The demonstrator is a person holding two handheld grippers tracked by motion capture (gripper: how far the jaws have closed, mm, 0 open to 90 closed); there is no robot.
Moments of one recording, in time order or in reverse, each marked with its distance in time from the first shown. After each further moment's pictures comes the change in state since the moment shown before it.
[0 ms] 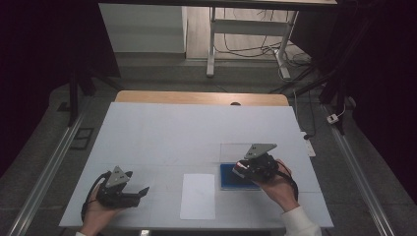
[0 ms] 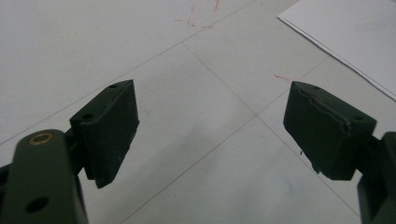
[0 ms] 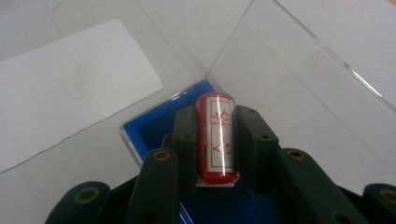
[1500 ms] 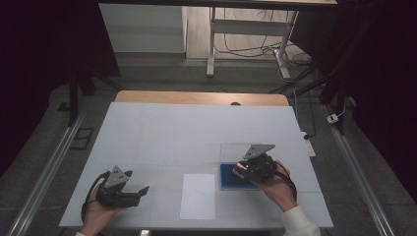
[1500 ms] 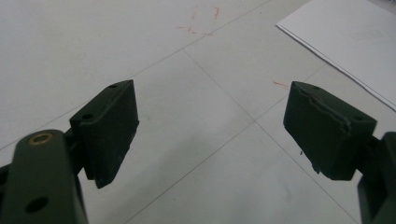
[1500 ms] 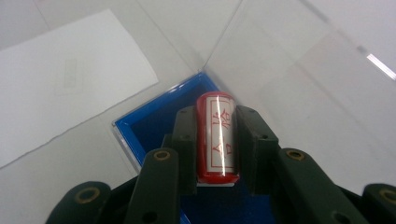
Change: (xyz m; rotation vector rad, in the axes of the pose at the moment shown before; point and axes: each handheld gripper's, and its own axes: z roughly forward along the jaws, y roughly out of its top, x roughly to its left) left arm -0.001 0.001 -0.002 -0.025 0.005 -0.005; right arm -0.003 -0.004 0.005 0.004 0.003 0.032
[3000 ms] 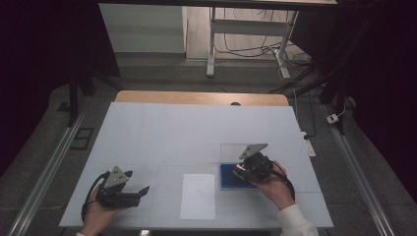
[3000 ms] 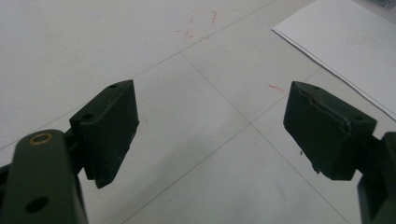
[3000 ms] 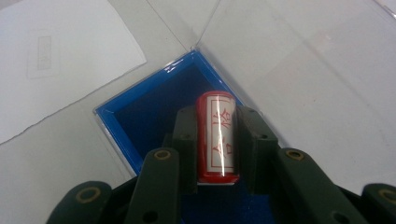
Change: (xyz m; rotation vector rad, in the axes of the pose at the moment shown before) left arm -0.002 0.001 -0.001 -0.009 -0.004 -0.008; right arm -0.002 -0.001 0.019 0.111 -0.016 -0.001
